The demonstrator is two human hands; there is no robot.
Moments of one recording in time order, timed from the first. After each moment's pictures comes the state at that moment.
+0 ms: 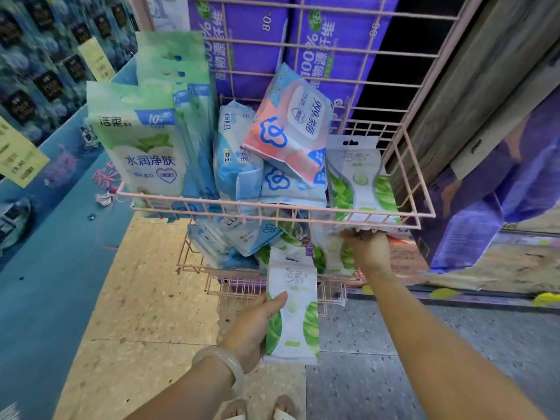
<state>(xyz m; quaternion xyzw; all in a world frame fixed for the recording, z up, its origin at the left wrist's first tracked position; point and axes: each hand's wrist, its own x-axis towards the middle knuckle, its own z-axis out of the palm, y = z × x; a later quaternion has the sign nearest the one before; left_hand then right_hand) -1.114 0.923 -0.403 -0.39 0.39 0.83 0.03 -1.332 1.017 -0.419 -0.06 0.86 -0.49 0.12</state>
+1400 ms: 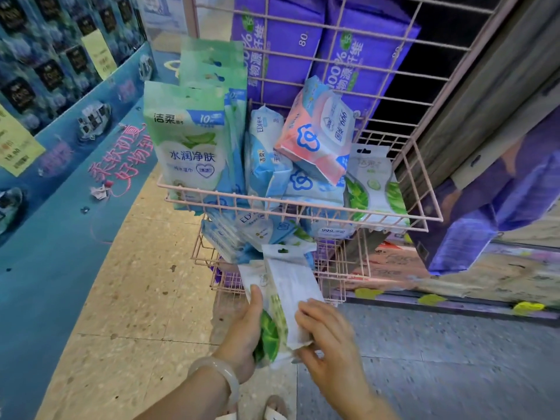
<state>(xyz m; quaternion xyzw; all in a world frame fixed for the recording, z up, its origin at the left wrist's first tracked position) -1.077 0.918 -0.404 -0.43 0.37 0.83 0.02 -1.145 1.056 -0.402 -0.49 0.80 -0.34 -0.05</state>
